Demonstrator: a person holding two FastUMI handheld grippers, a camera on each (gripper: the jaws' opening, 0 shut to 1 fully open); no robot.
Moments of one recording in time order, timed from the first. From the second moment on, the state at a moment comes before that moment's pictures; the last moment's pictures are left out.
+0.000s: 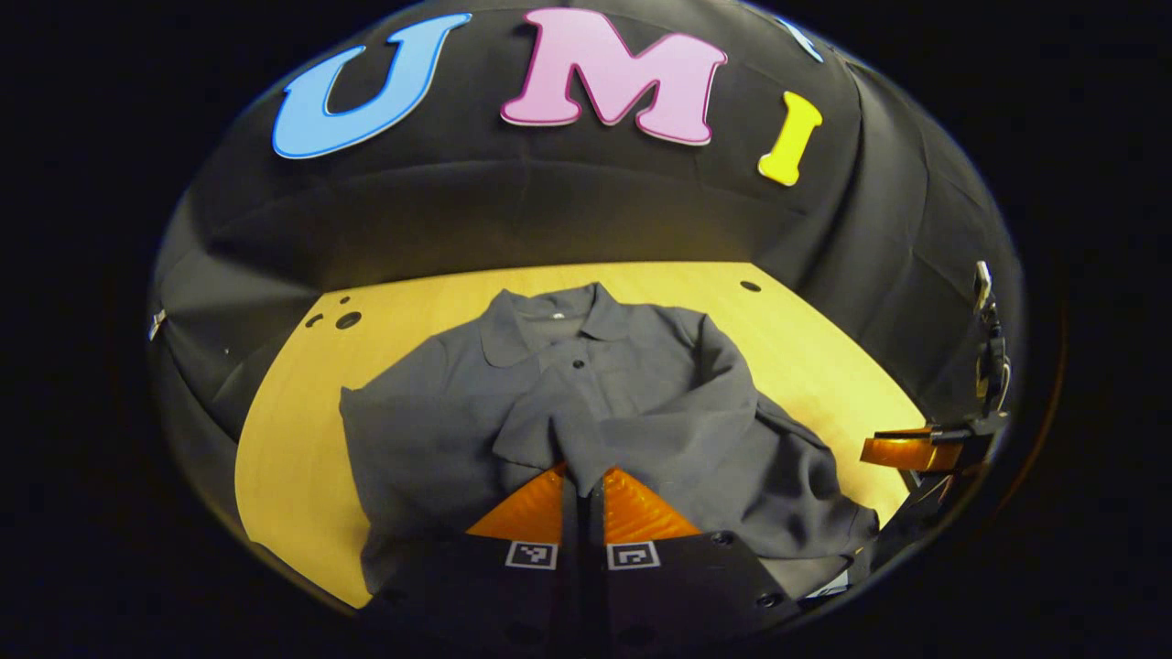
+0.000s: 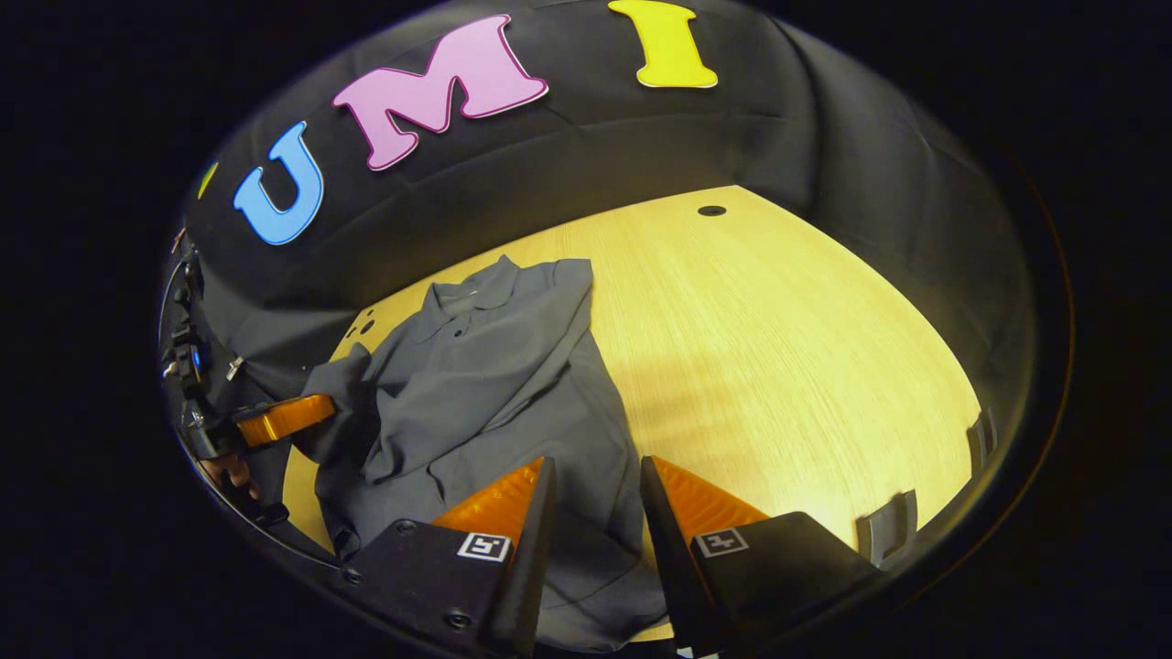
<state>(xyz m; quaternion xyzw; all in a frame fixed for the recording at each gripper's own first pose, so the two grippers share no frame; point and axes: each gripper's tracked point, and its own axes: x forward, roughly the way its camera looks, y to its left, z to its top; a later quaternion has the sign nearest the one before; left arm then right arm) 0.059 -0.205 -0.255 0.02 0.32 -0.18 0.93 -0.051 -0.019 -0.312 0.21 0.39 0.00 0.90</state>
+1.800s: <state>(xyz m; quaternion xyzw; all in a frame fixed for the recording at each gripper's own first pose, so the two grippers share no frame) -0.074 -0.111 -0.274 0.01 0.37 -0.19 0.91 -0.139 -0.008 -0.324 0.15 0.46 0.02 0.87</state>
